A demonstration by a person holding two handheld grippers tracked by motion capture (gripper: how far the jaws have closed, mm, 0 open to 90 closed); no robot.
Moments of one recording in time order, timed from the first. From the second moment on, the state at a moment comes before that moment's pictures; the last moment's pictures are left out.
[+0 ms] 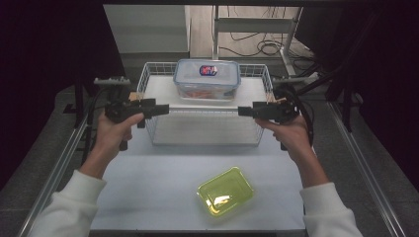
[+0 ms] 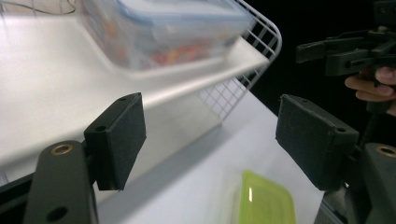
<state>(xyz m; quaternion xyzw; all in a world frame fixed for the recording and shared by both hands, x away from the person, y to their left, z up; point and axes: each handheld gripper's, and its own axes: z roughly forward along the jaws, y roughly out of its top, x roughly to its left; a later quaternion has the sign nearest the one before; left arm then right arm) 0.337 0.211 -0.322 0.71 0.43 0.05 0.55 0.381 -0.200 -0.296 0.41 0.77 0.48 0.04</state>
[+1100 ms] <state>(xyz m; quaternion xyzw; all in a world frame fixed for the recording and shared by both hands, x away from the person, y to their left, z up) 0.251 0.216 -0.423 0.76 0.45 0.04 0.46 0.299 -0.235 -0.405 0.40 0.83 0.39 0.03</state>
